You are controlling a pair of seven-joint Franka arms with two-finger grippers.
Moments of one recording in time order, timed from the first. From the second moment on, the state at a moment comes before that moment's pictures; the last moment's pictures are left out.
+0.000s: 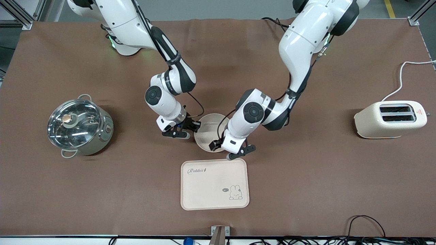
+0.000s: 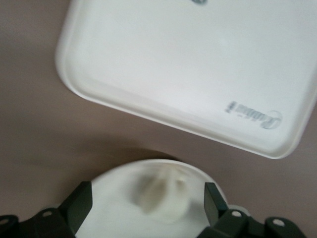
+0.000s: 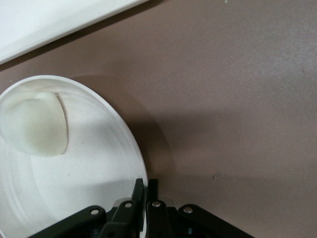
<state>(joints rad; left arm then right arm) -0.53 0.83 -0.15 -1.33 -0.02 2.34 -0.94 0.67 0.59 -0.05 -1.95 0.59 2.73 0.28</state>
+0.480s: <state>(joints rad) -0.23 0.54 -0.14 -1.34 0.05 1.93 -0.35 0.65 0.61 -0.06 -1.82 0.59 2.73 0.26</state>
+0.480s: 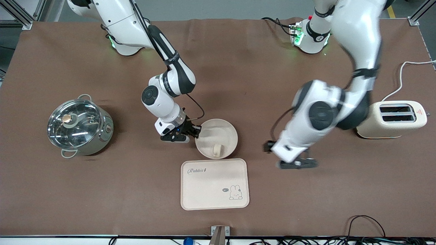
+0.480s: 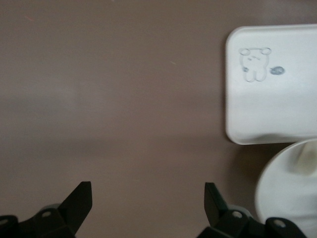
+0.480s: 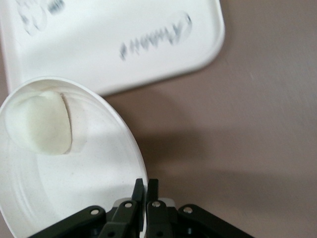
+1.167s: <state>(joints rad) -0.15 0.06 -0.15 -1.40 0.05 1.55 -0.17 0.51 0.96 -0.06 -1.29 0.61 2.59 0.27</state>
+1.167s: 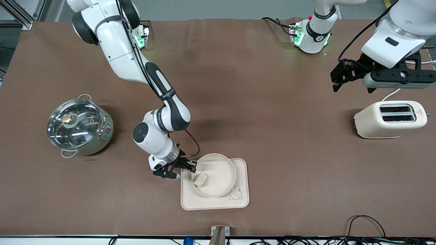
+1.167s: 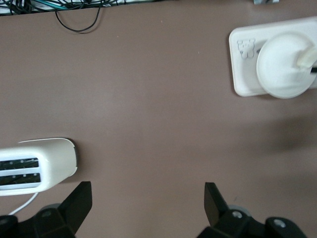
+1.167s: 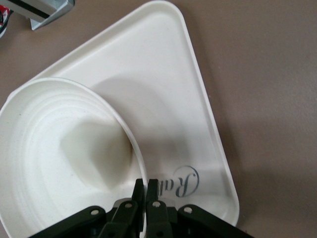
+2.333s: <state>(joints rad) -0.04 0.00 -0.11 -1.49 0.00 1.53 0.05 0.47 0.93 -0.12 -1.17 0.55 2.33 0.29</state>
